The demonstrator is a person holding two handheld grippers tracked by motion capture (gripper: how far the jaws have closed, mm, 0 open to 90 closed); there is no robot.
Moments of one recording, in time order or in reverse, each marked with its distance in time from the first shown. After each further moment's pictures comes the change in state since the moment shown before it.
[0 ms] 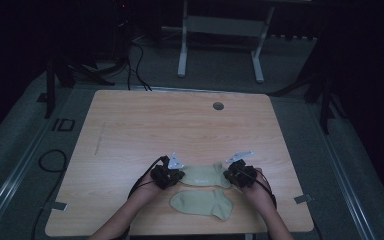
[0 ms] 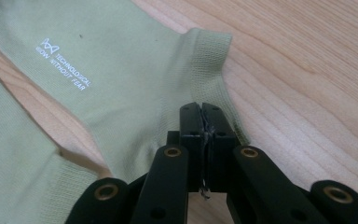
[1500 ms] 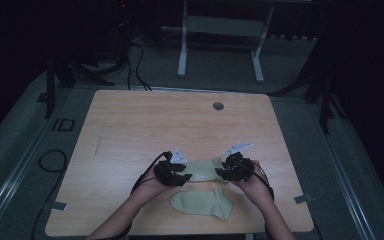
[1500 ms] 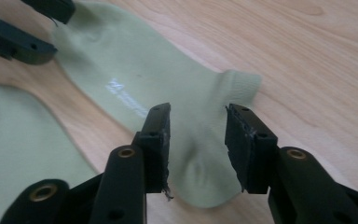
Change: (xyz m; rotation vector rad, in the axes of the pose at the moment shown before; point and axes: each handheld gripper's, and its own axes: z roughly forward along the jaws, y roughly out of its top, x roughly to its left) left arm -0.008 0.021 -0.018 -0.028 -0.048 -0.036; right arm 0.007 0.029 -0.018 -0.058 0.070 -0.007
